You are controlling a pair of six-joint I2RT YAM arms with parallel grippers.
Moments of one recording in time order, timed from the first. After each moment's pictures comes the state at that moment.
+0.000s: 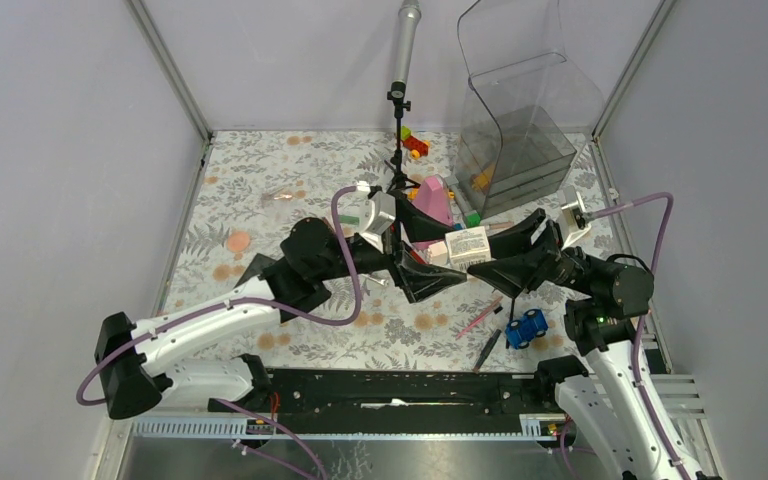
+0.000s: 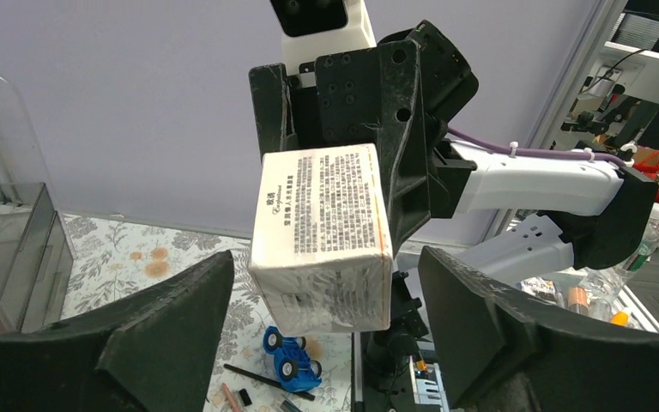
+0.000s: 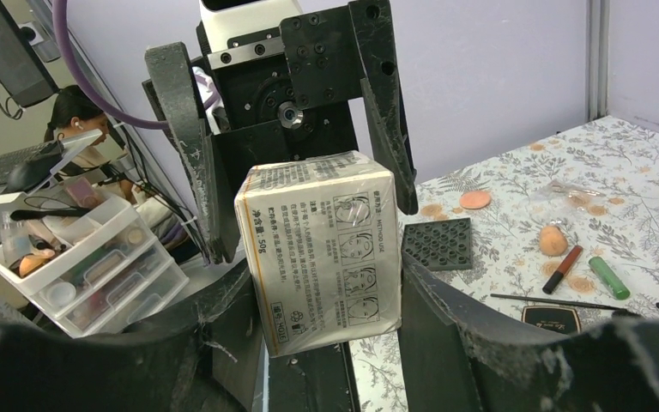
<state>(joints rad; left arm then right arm) -1.03 1.15 0.97 0.49 0.46 -0.29 0.21 0.61 0.61 0.62 -1.04 0.91</state>
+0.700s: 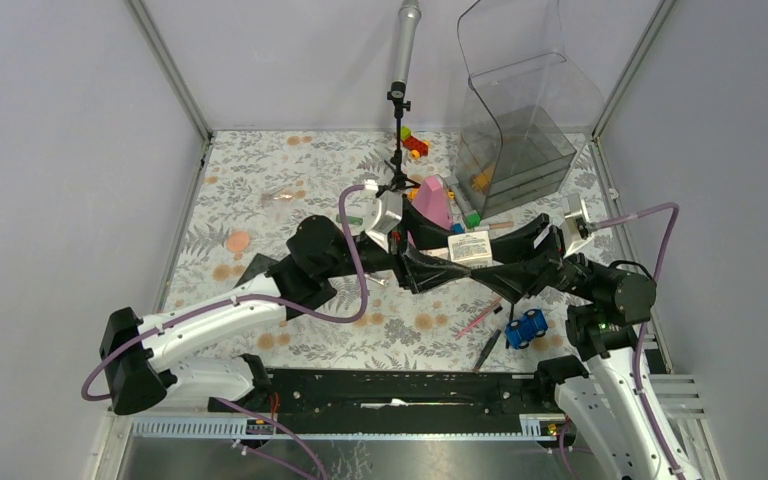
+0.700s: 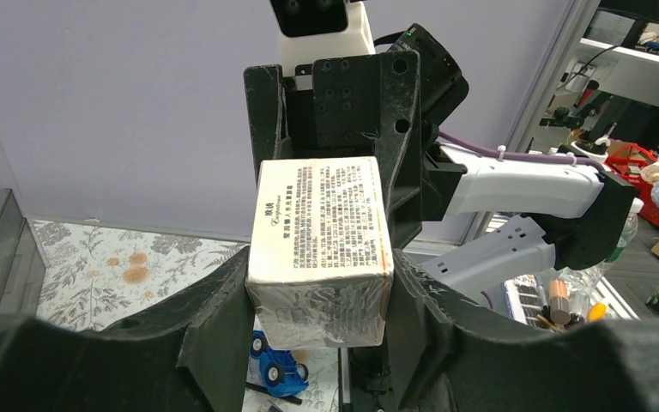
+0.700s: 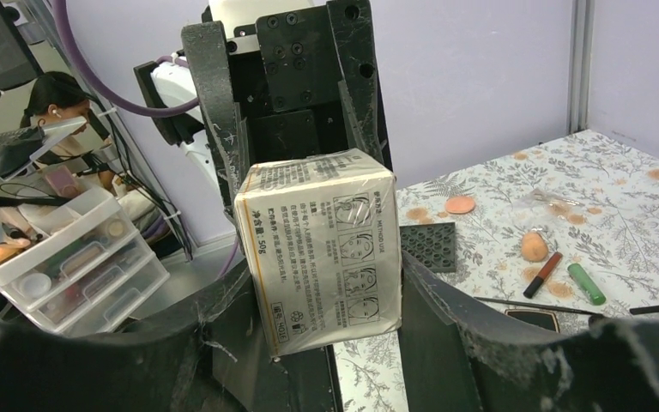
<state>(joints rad) -1.04 1.20 1.00 0.52 0.50 -0.31 0.21 0.57 0.59 0.60 -1.03 0.85</state>
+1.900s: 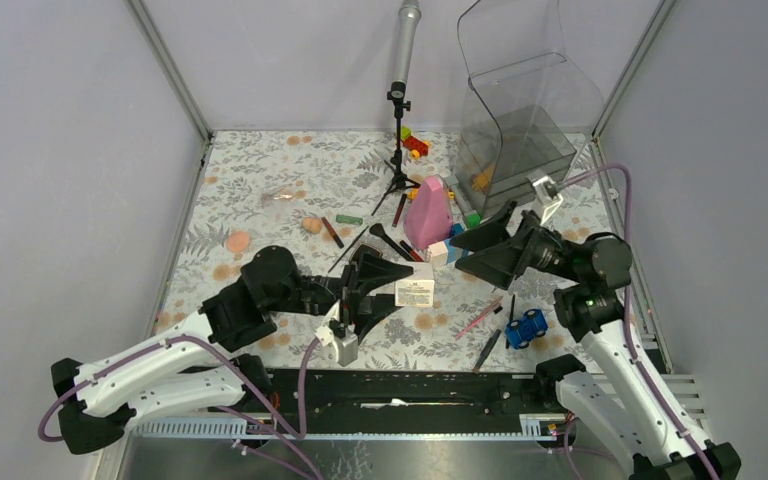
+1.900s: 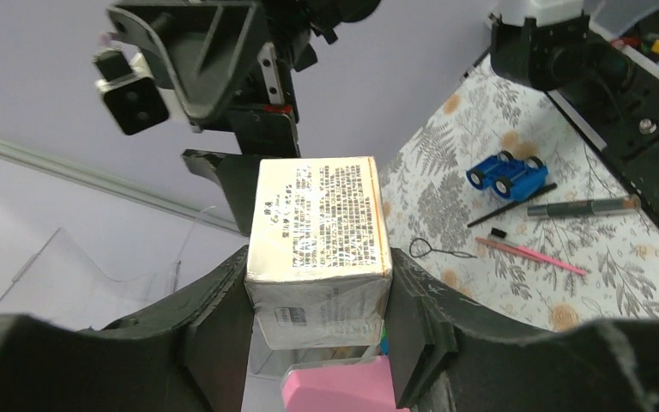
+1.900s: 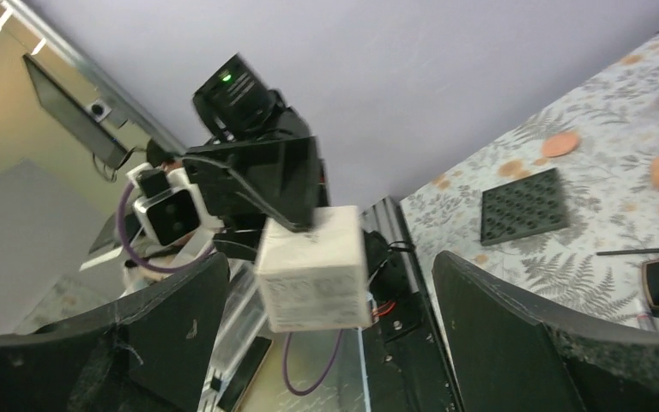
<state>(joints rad) -1.05 0.79 0.83 0.00 0.62 0.98 0.27 0.72 0.65 0.53 -0.98 1.09</state>
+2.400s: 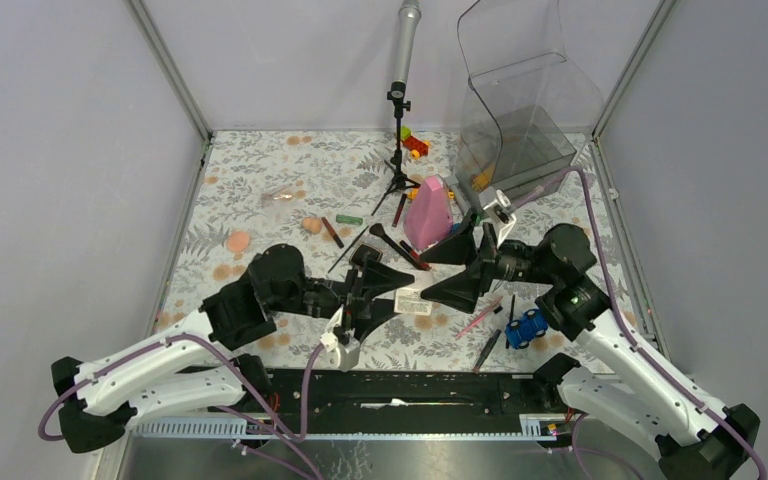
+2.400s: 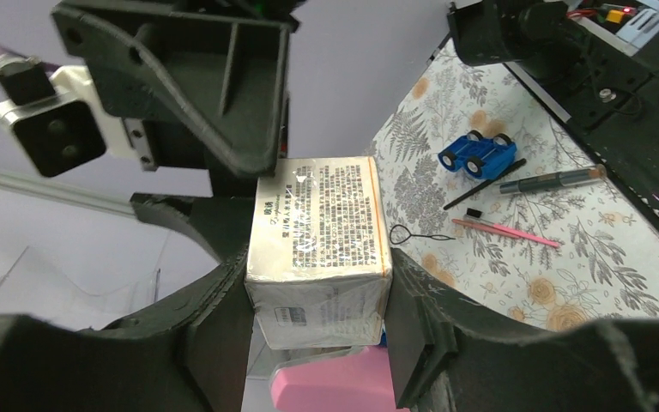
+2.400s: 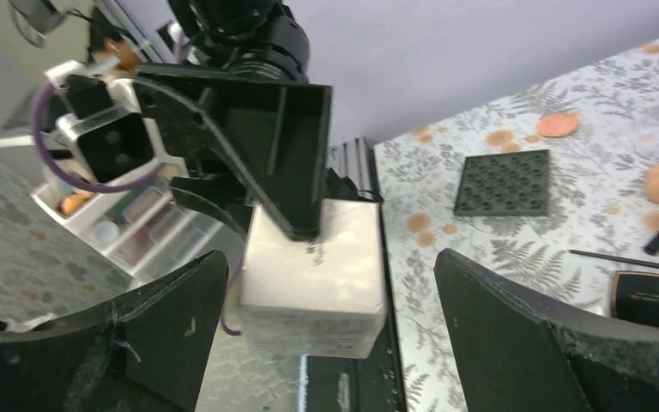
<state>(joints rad) -1.05 0.82 0.84 -0.10 0.64 1.08 0.62 0.78 0.69 0.34 -0.87 0.64</state>
